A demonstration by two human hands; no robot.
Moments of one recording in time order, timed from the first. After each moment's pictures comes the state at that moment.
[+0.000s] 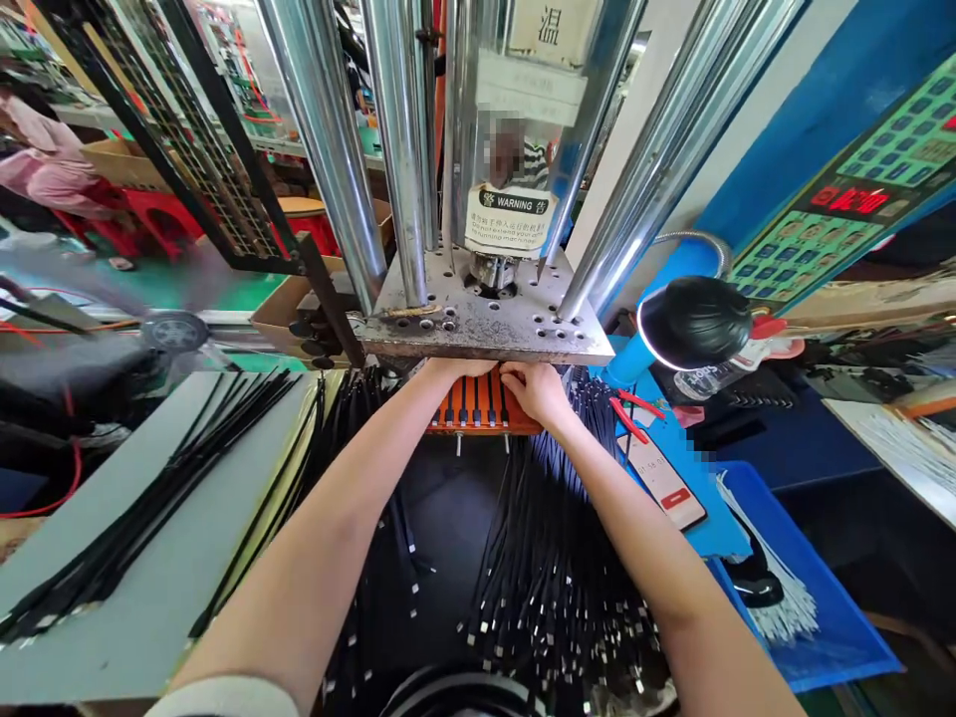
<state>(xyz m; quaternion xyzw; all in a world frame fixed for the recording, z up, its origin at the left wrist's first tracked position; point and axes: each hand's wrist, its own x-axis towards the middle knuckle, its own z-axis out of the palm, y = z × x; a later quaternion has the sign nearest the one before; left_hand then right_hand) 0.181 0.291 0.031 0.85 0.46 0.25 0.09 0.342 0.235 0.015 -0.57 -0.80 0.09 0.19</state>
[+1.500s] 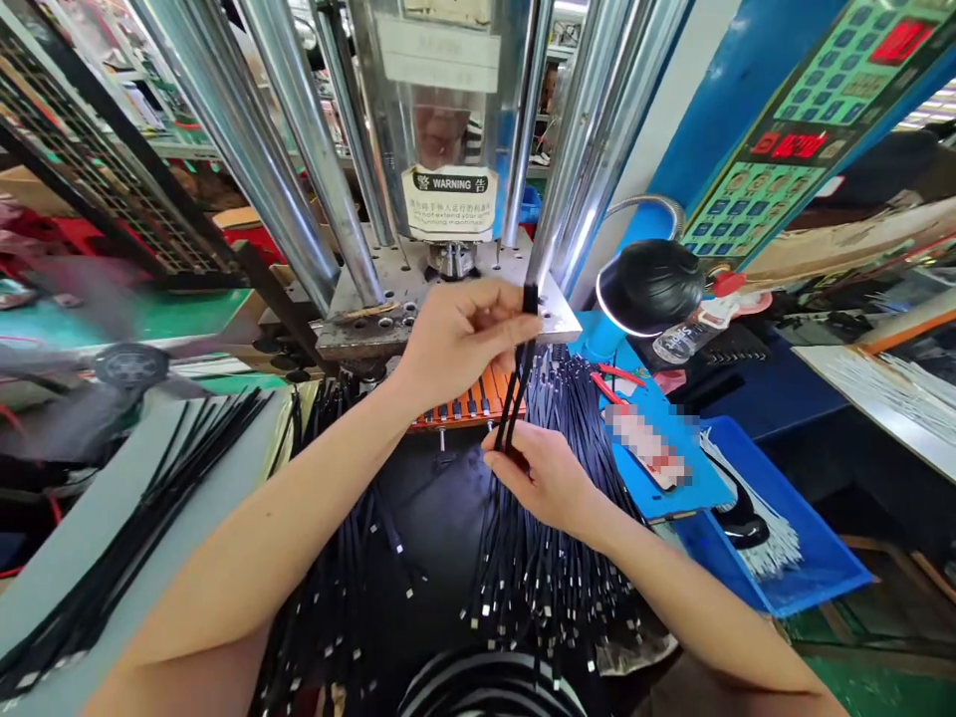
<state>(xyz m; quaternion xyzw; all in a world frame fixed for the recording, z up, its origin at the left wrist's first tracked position) 0.204 0.193 0.132 0.75 0.25 0.47 0.39 0.349 0.113 0.037 -0.41 -0.79 0.25 0.38</state>
